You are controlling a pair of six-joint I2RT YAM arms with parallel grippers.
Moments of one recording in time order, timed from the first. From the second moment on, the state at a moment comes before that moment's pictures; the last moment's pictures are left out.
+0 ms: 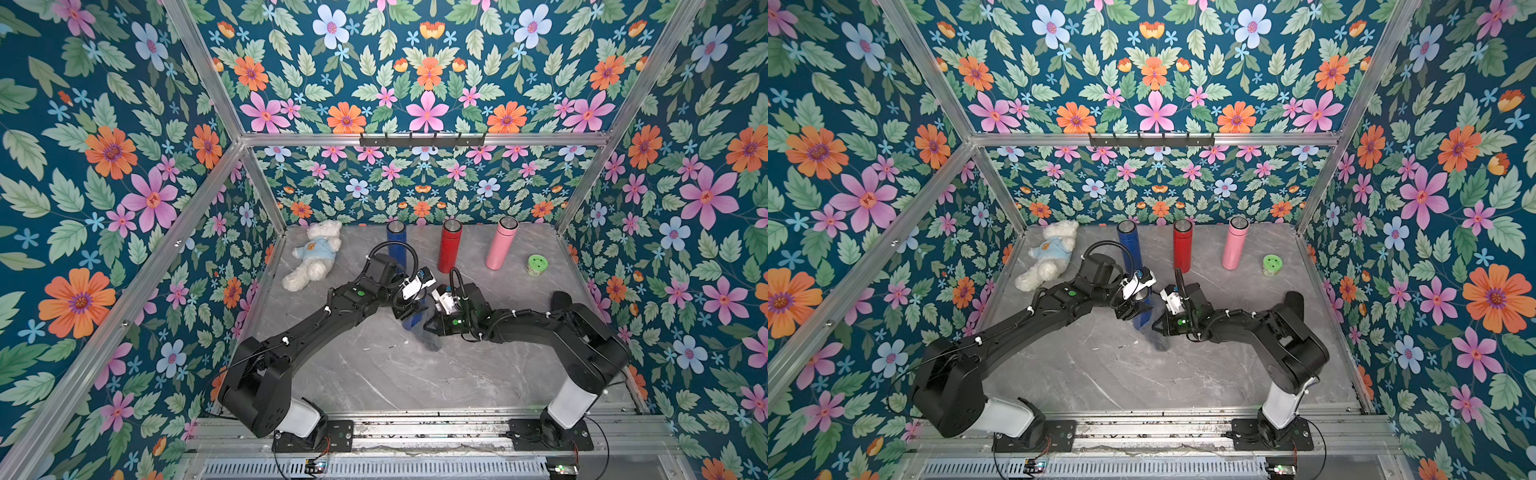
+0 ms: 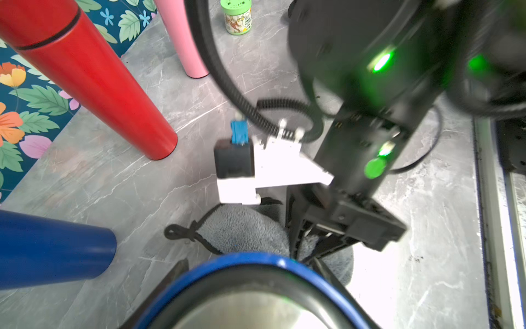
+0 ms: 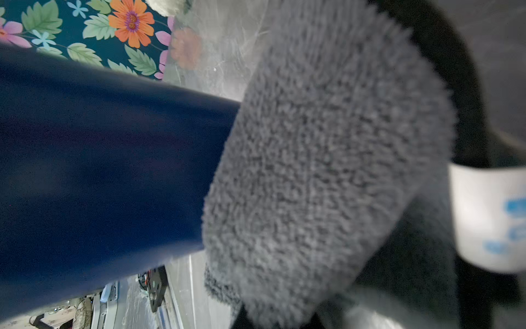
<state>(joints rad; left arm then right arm) -0.64 1.46 1.05 -0.30 0.44 0.48 0.60 1.78 0.77 0.27 -0.60 0.56</state>
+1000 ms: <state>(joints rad) -0.60 1.44 1.00 -0.25 0.57 0.39 0.53 1.49 0.73 0.33 -0.72 0.61</state>
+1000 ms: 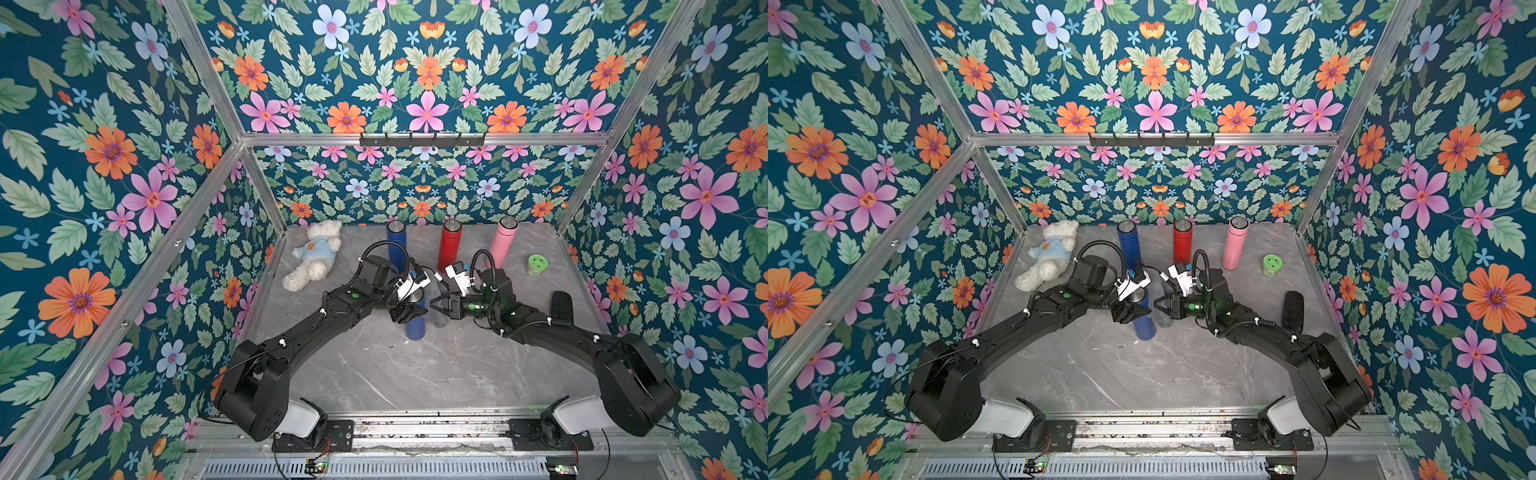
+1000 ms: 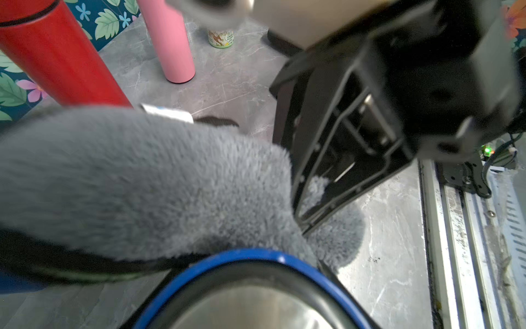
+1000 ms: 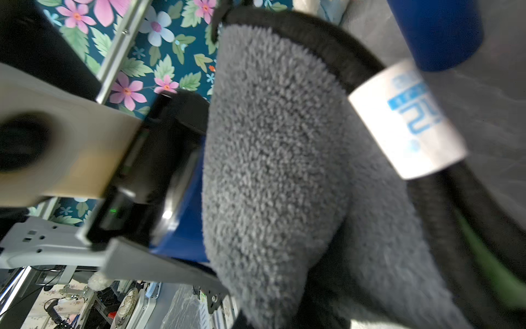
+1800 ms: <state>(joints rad) -0.63 1.37 0.88 -0.07 0.37 0.19 0.53 1.47 0.74 0.36 -0.71 0.65</state>
